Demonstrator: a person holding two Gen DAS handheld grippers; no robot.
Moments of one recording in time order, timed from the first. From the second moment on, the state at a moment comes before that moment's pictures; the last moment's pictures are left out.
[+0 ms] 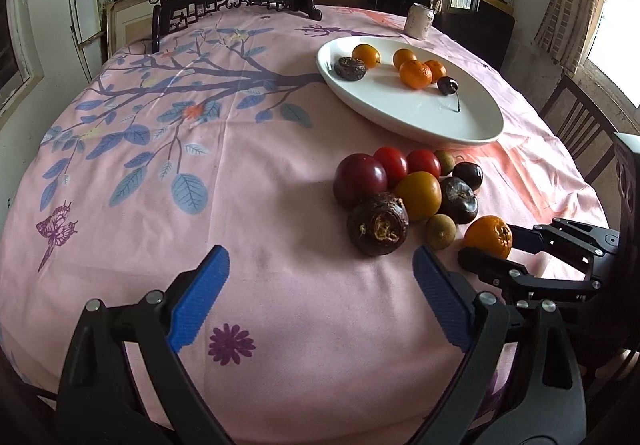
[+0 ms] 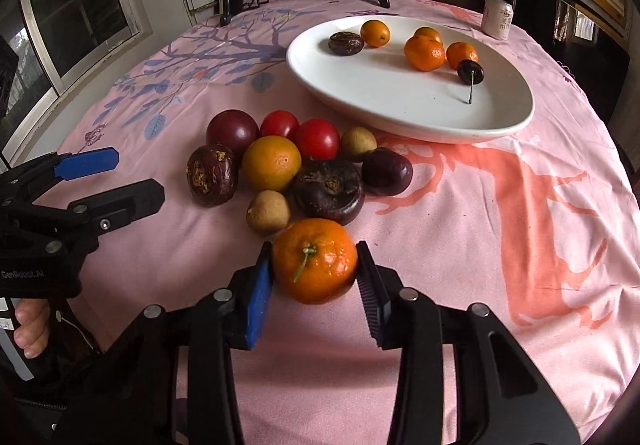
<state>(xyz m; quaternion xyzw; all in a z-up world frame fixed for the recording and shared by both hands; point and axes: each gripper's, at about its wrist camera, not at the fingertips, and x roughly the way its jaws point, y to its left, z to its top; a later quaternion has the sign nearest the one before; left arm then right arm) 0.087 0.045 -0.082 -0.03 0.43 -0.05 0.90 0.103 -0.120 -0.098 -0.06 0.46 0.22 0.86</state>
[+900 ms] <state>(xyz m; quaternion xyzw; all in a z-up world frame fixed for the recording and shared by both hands) 0.103 0.010 -0.088 -0.04 0.45 -0.10 0.89 0.091 -0.160 -0.085 -0.02 0.46 0.21 0.87</state>
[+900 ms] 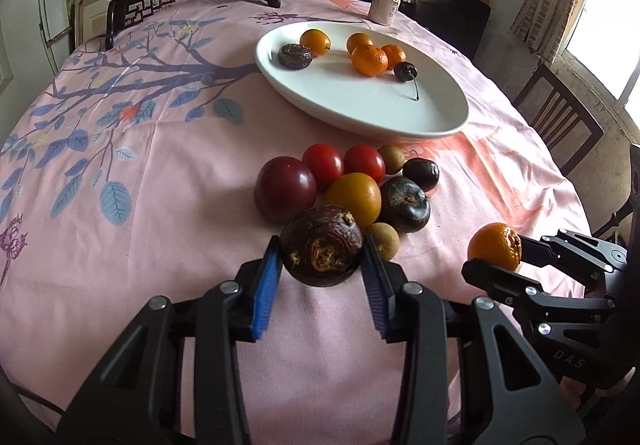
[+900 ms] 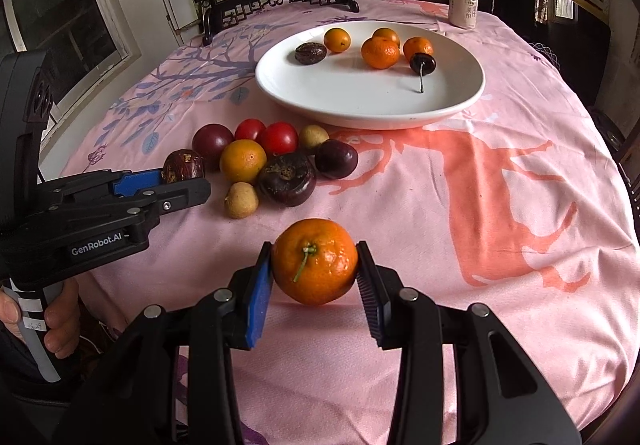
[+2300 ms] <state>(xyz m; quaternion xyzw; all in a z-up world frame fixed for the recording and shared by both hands) 0.386 -0.046 -0.045 -0.01 0.48 -0.07 0.87 0.317 -0.202 -0.063 -0.08 0.38 0.10 0.91</state>
